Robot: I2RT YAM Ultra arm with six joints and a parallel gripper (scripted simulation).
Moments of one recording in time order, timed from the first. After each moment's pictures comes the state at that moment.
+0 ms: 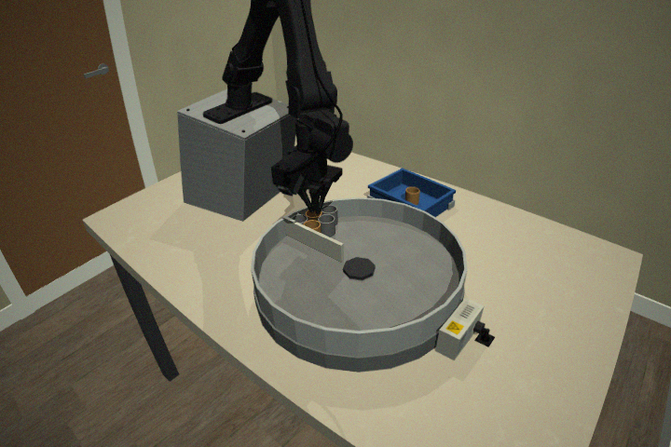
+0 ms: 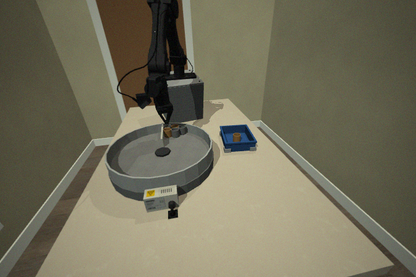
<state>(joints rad) -0.40 2.10 1.11 -0.42 -0.09 1.10</state>
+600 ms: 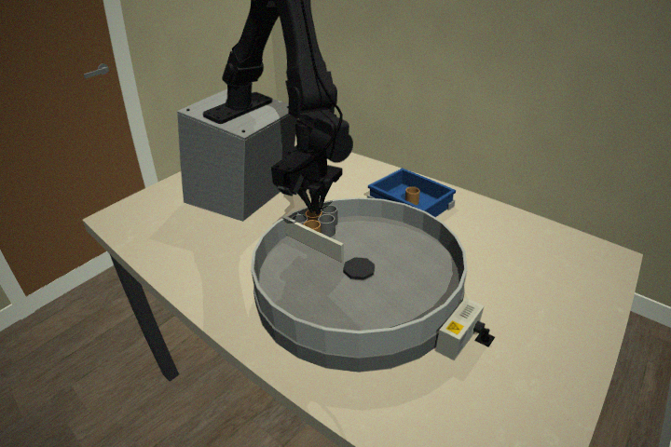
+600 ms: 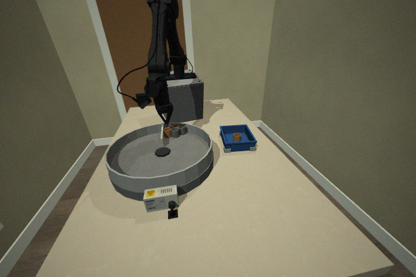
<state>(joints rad) -0.40 2.10 1.11 -0.42 -0.09 1.10</state>
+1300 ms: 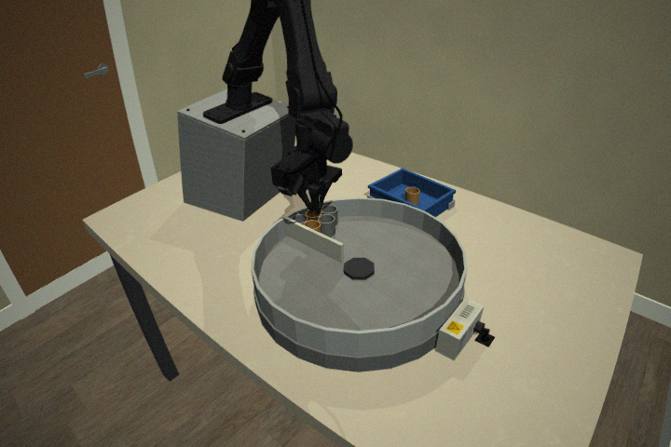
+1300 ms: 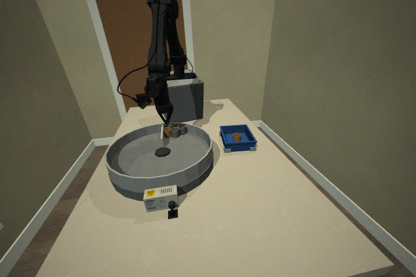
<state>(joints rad) -0.40 2.10 1.11 -0.42 -0.09 1.10</state>
